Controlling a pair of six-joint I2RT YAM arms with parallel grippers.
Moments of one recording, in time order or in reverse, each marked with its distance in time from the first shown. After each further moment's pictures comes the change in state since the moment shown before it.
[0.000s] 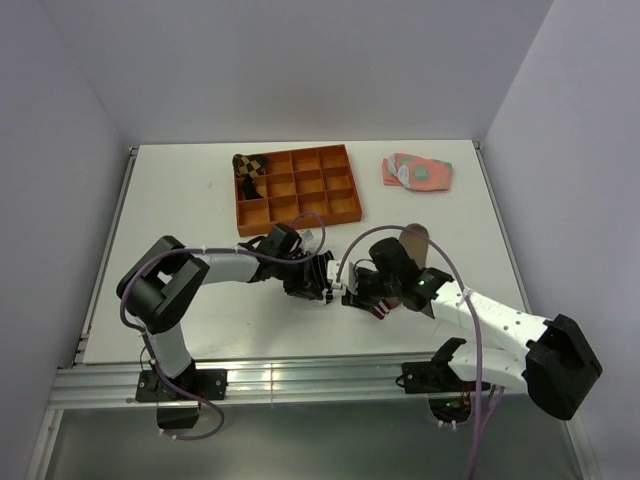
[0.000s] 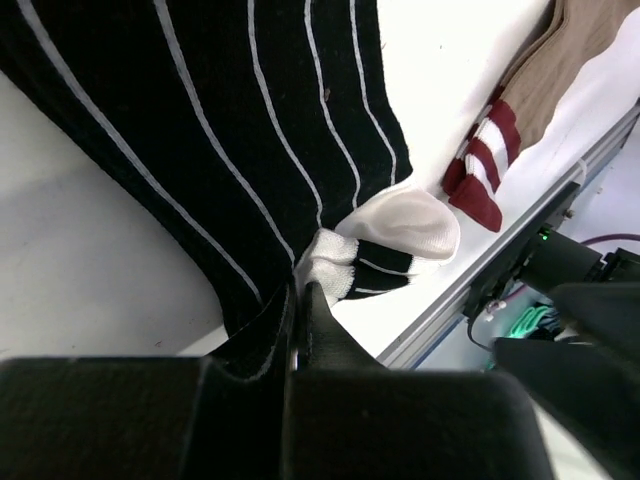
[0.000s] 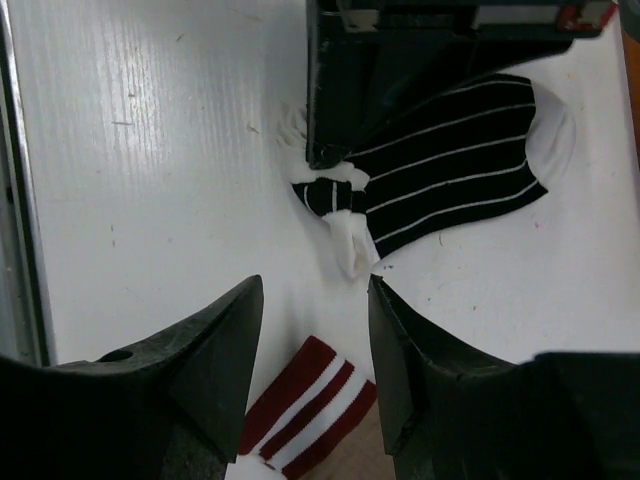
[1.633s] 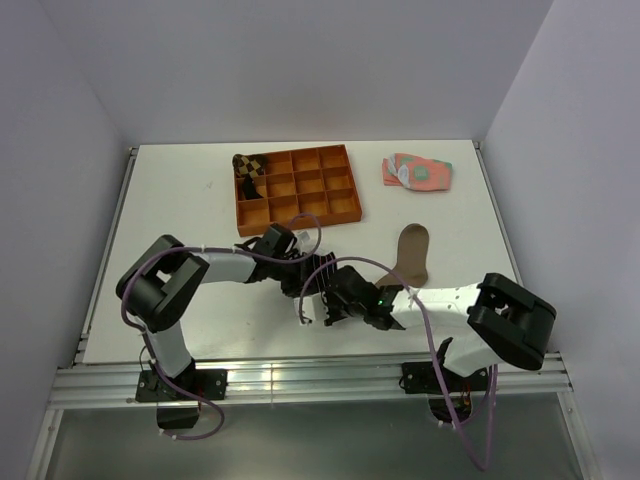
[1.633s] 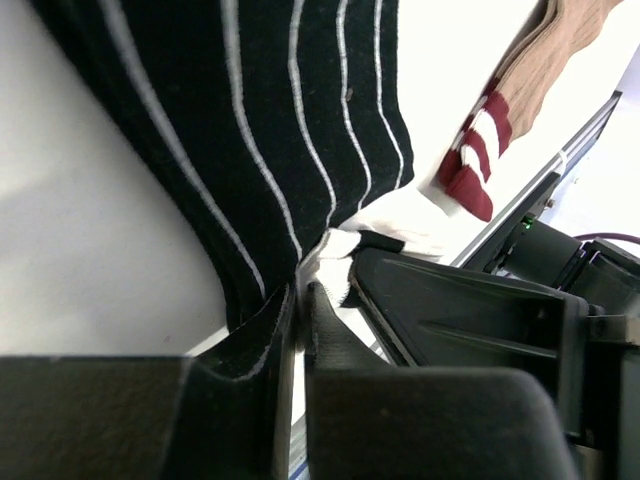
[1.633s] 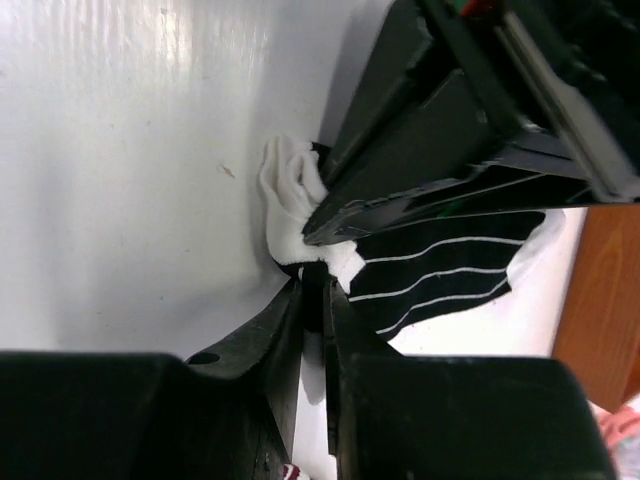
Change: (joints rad) left arm 0.031 0.014 -0.014 0.027 0.071 -0.007; right arm 0.313 0.332 -0.074 0.407 0.441 -0.213
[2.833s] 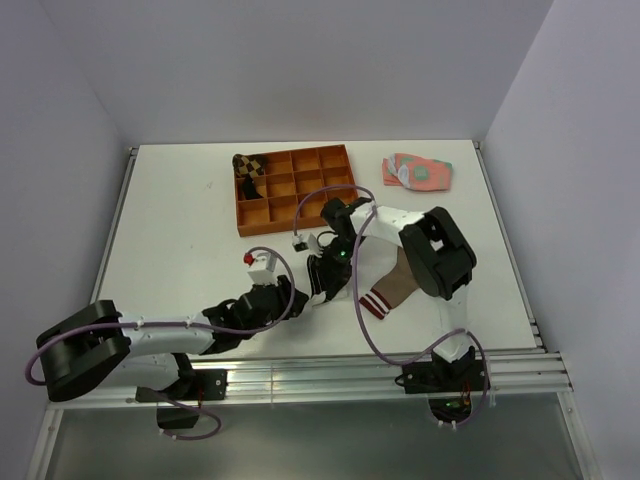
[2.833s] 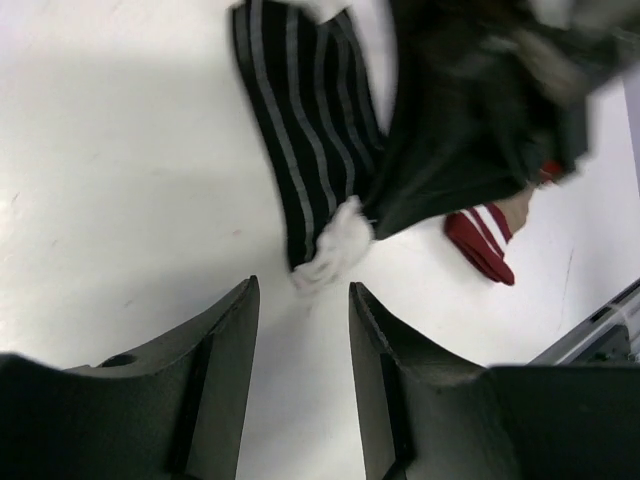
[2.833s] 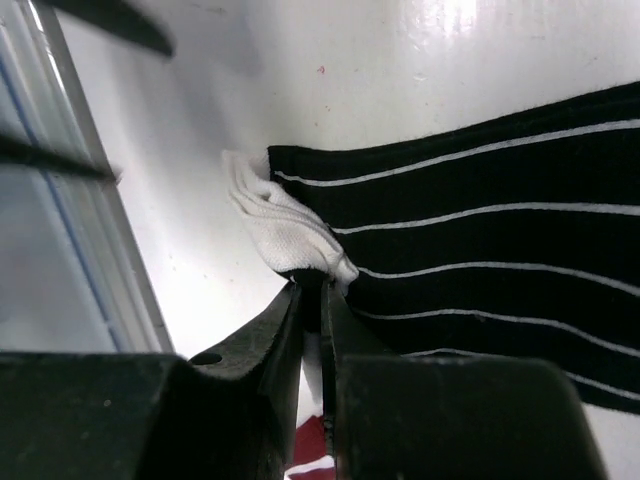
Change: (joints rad) left arm -0.372 -0.568 -0.540 0.412 -0.927 -0.156; right arm -0.402 0.596 0.830 -1.038 -0.683 0.212
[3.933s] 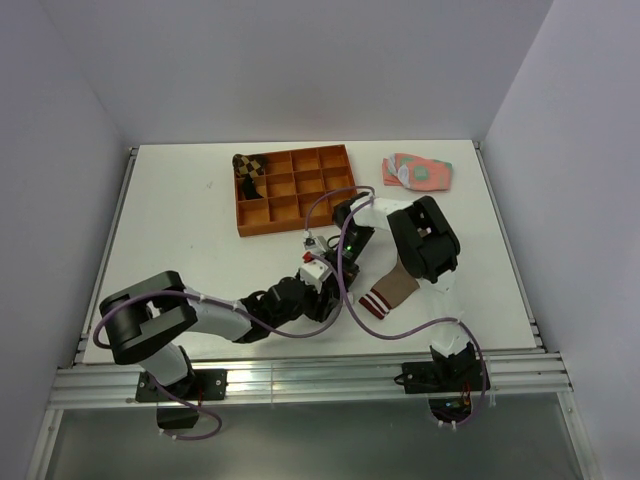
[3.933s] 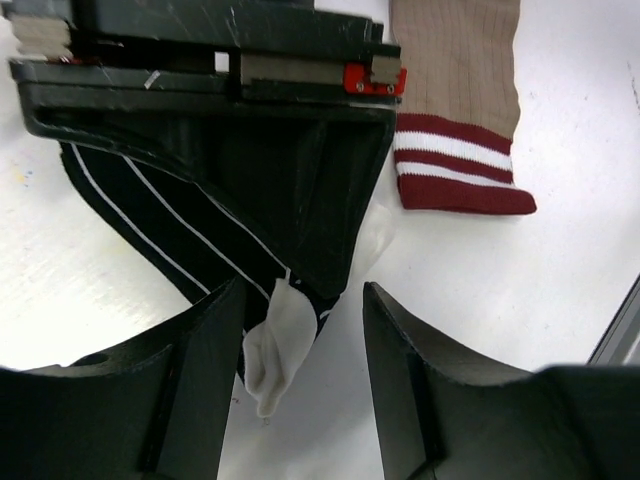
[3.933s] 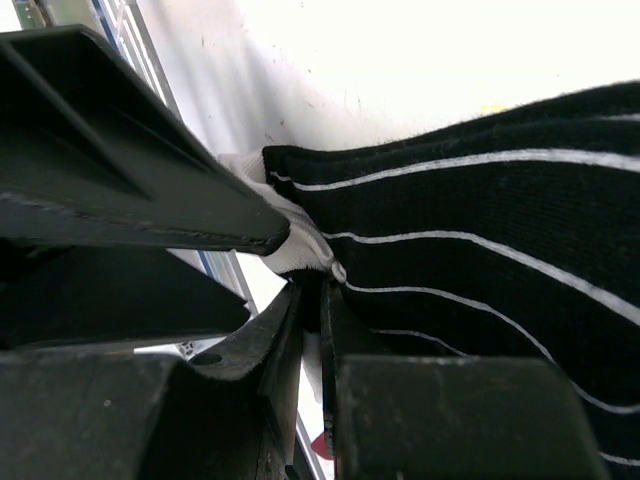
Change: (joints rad) left arm -0.042 0.359 0.176 0.301 0.197 0.638; right arm -0.098 0.211 0.144 -0.278 -0.163 0.031
